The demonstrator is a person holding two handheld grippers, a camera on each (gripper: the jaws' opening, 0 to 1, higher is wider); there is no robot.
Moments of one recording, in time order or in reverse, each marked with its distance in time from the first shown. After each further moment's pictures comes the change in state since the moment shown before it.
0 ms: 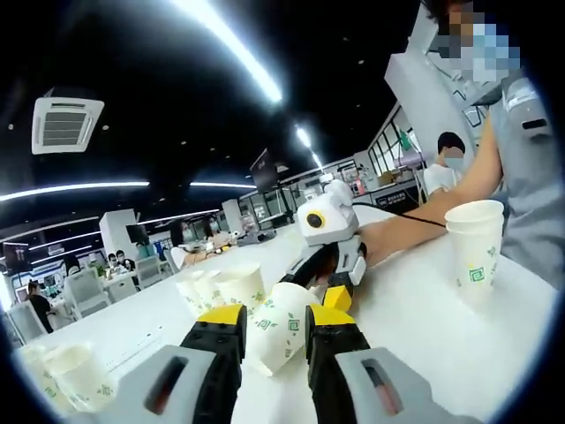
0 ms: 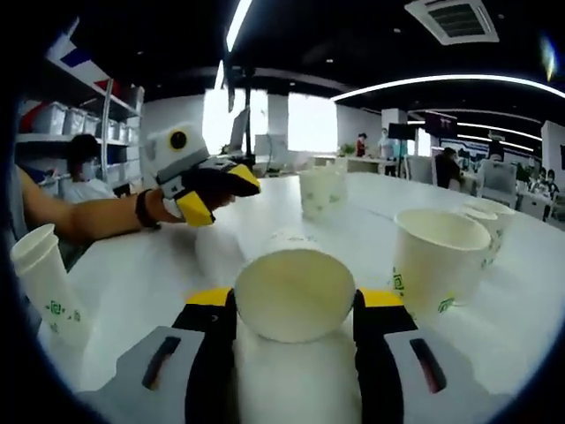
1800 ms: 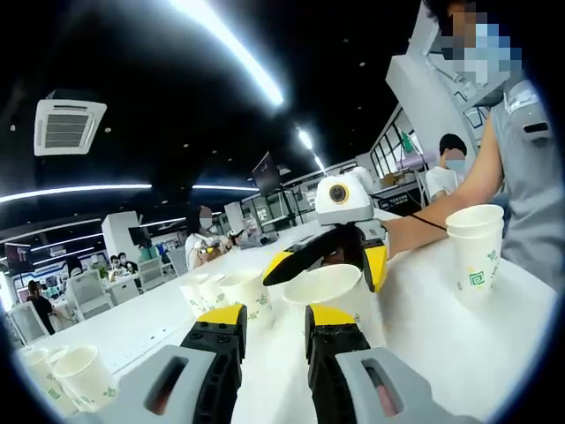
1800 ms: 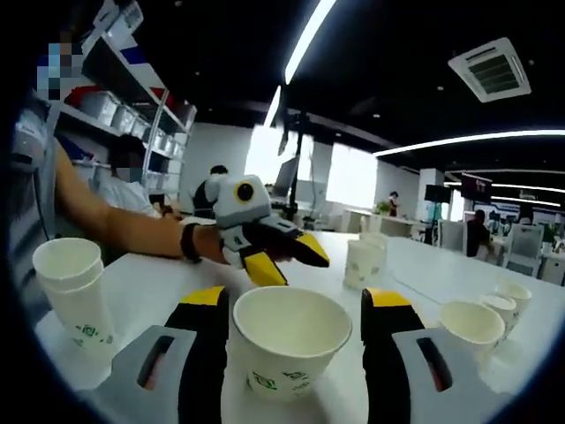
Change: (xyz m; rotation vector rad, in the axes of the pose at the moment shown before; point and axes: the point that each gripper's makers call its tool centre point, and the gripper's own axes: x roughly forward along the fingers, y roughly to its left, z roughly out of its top) left arm -0.002 -0.001 0.007 0.006 -0.013 0.014; right arm -0.008 0.051 0.059 -0.194 -0.234 0.178
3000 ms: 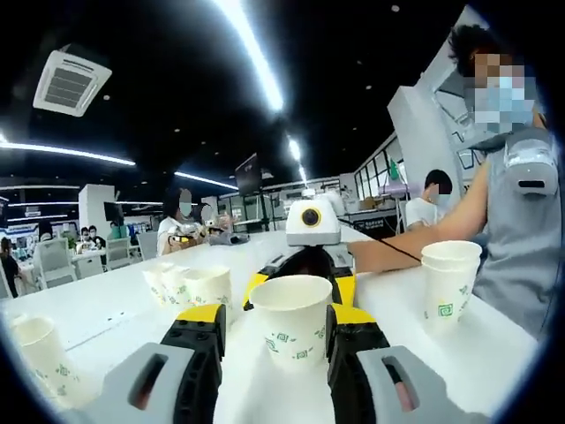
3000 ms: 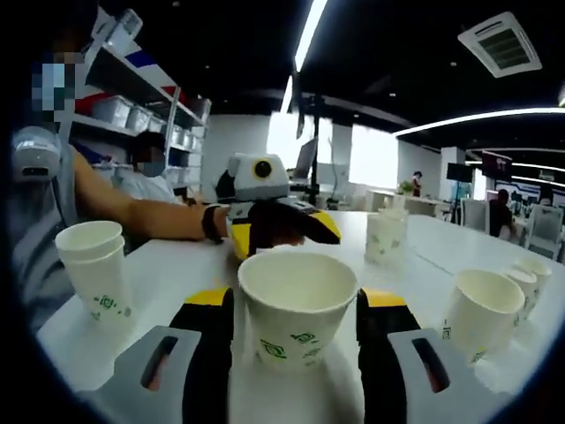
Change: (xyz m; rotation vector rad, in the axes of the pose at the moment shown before) left arm 0.005 -0.013 -0.002 -0.175 -0.027 -0.133; right arm -0.007 0.012 -0.028 0.057 0.084 0.137
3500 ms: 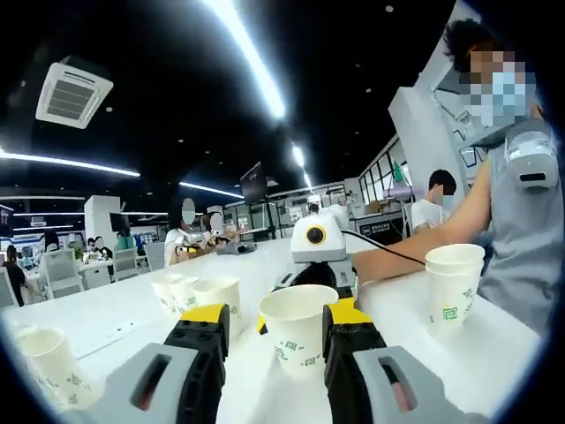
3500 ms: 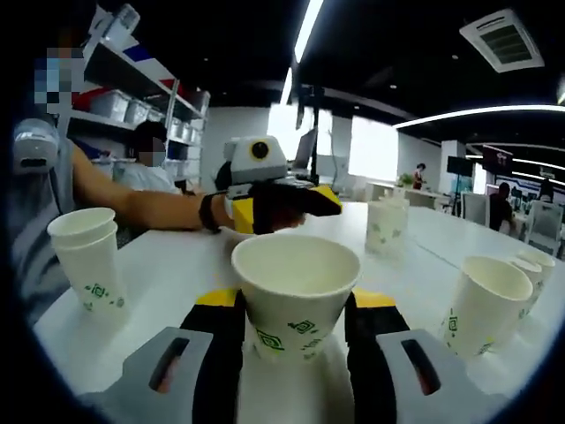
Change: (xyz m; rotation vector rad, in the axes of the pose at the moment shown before) left arm -0.003 0.006 0.008 0.021 -0.034 0.029; right arm 0.000 -0.006 -0.010 0.003 0.028 -0.010
